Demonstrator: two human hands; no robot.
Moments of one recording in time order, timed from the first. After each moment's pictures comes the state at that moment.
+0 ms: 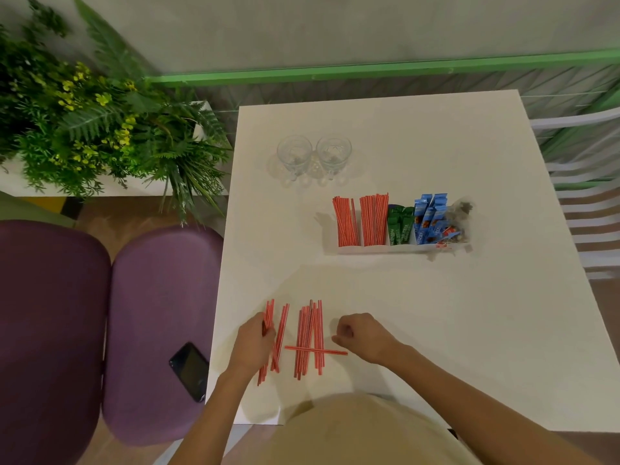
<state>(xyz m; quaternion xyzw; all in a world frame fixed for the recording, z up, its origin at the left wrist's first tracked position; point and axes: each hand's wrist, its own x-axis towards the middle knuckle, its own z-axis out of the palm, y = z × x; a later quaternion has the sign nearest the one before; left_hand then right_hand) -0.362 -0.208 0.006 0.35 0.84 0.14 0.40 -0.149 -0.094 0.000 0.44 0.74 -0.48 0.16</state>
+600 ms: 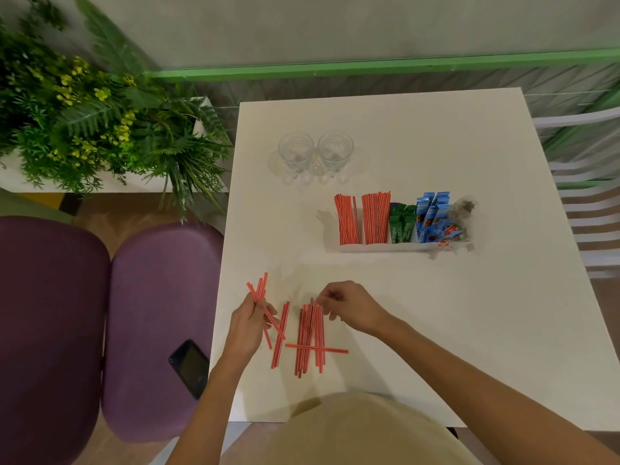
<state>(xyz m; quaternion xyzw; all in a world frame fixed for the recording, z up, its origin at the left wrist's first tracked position) -0.369 -0.188 0.041 0.23 0.81 0.33 0.43 -0.186 -0.065 0.036 0.43 0.68 -0.59 0.02</state>
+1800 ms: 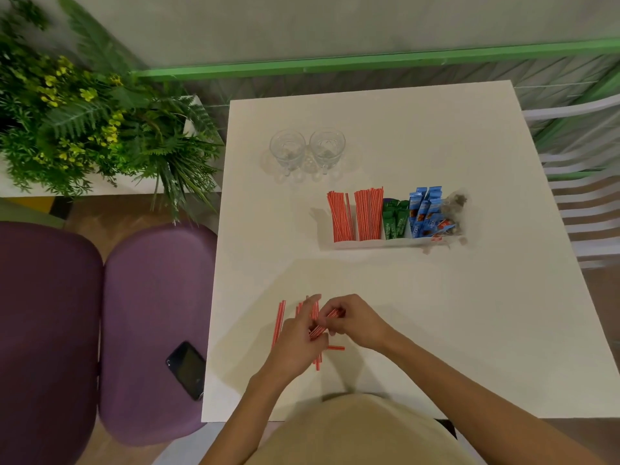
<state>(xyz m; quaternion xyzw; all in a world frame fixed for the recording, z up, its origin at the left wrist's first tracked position) -0.297 -0.181 0.053 0.41 0.72 0.21 0.52 -0.166 -0.087 0.039 0.41 0.61 -0.68 -0.01</state>
